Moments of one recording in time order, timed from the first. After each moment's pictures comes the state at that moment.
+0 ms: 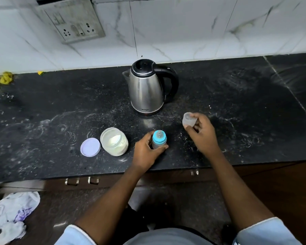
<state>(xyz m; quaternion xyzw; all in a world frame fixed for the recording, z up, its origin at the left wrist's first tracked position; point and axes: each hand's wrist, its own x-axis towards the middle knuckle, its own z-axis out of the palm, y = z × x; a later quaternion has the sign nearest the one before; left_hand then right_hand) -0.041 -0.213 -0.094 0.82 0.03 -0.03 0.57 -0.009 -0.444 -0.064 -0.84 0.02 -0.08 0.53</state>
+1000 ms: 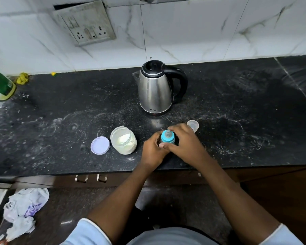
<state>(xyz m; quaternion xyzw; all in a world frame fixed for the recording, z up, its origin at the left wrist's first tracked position) -0.041 -0.212 -0.091 0.83 0.01 -0.01 0.56 -0.036 -0.370 -0.039 -0.92 -0.11 0.02 0.37</state>
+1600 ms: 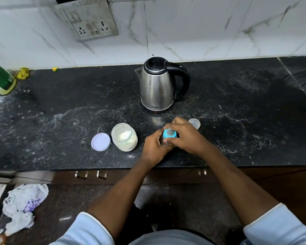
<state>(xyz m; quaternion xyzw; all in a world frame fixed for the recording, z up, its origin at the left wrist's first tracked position) -0.036 -0.208 -0.095 0.82 -0.01 -0.04 0.57 -0.007 -0.376 -0.037 -0.90 -0.20 0.08 0.37</state>
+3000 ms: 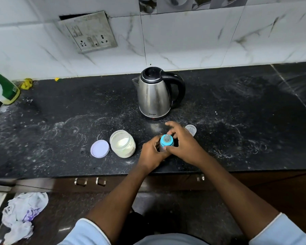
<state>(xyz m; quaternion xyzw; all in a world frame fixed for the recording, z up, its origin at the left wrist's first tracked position) -0.035 -0.206 -0.097 0.84 -0.03 -0.04 0.54 -0.025 -0.382 -0.032 -0.88 -0.14 0.09 0.45</state>
